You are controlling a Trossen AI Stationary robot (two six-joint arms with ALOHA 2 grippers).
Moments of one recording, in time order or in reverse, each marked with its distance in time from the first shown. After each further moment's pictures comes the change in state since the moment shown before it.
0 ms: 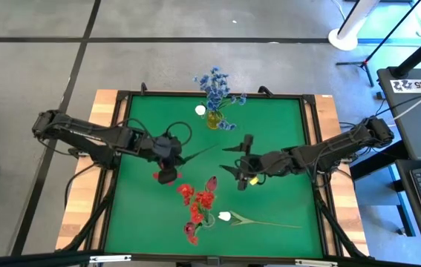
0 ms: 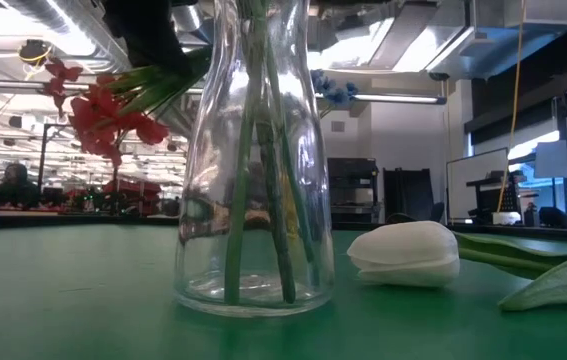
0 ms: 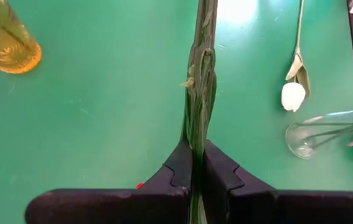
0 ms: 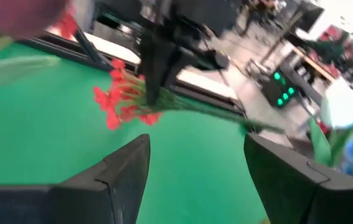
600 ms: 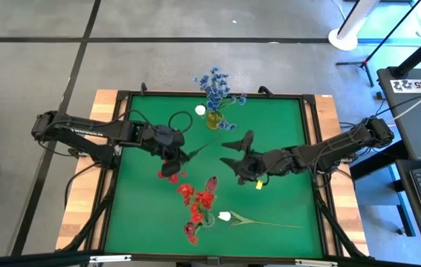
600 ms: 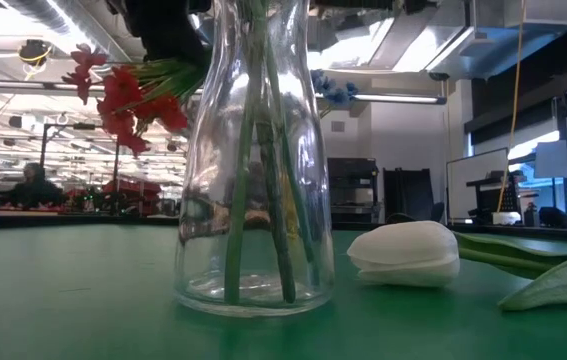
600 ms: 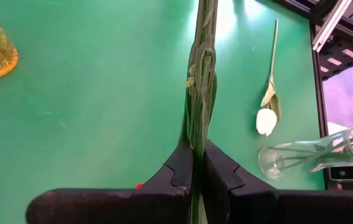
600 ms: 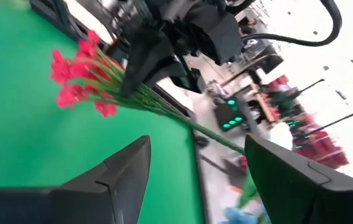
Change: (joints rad) left arm 0.111 0.000 0.000 0.086 0.166 -0.025; right arm -0.001 0.000 0.000 0.061 0.087 -0.412
